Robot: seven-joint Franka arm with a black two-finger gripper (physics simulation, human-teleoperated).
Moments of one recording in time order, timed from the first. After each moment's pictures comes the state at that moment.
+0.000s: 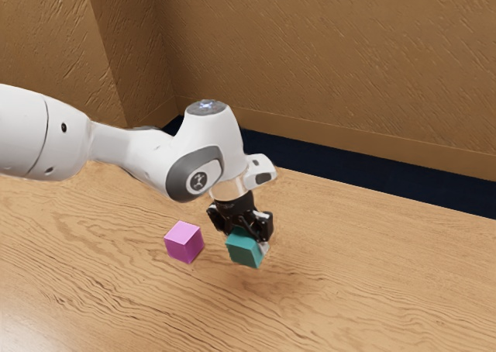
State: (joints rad) arm -0.30 0.17 -0.02 -2.11 -0.07 2.36 -0.32
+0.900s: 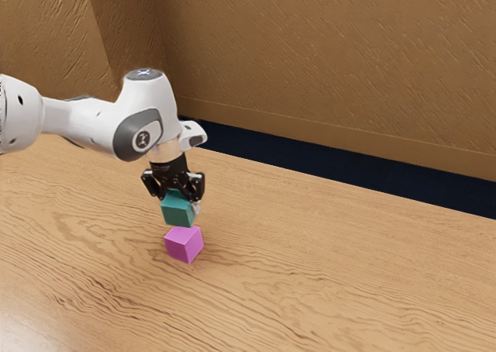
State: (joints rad) arm 0.11 0.13 -0.15 -2.07 0.04 2.25 -0.31
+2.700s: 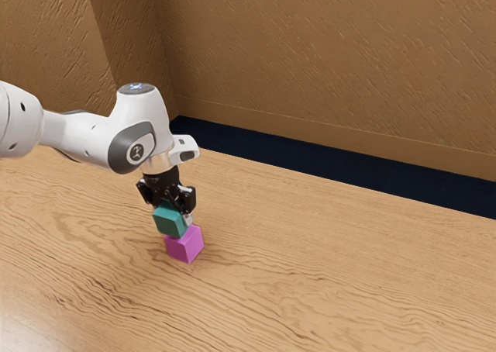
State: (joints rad) arm 0.14 0.16 -0.14 -2.13 0.03 2.31 -0.10
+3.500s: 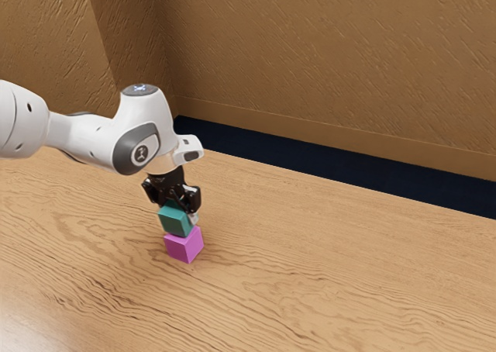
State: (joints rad) arm 0.14 0.18 -0.14 -2.11 0.03 2.34 -0.09
